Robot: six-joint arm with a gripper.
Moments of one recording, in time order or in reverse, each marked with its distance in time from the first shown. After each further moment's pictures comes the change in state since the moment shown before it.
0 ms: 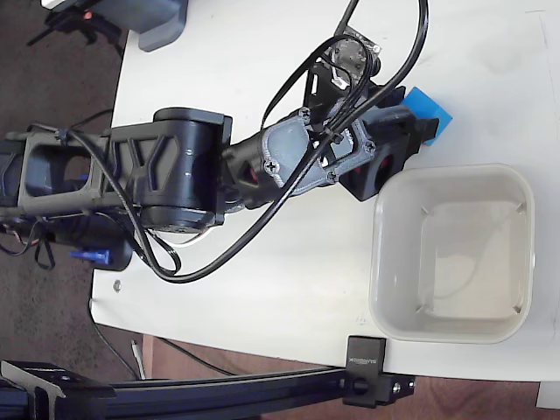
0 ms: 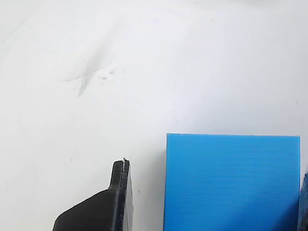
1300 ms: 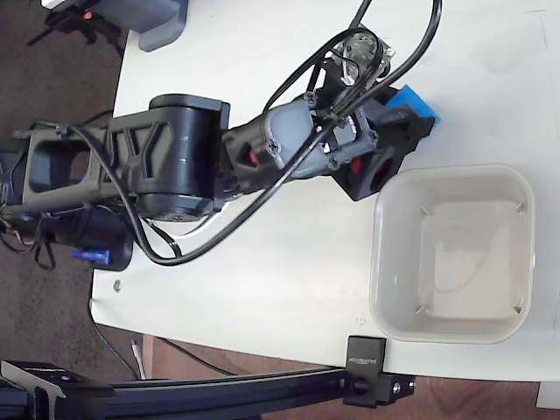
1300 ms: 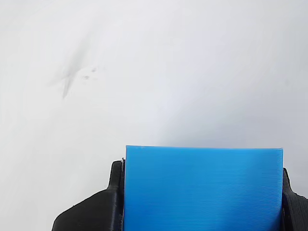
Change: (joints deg) arm -1.0 -0.1 -7.6 6.4 7.1 7.9
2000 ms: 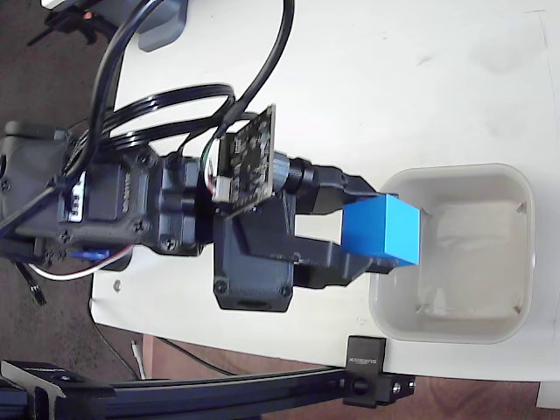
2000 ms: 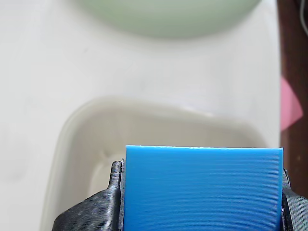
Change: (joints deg) arm 9.3 14.7 -1.0 -7.4 15.6 19.2
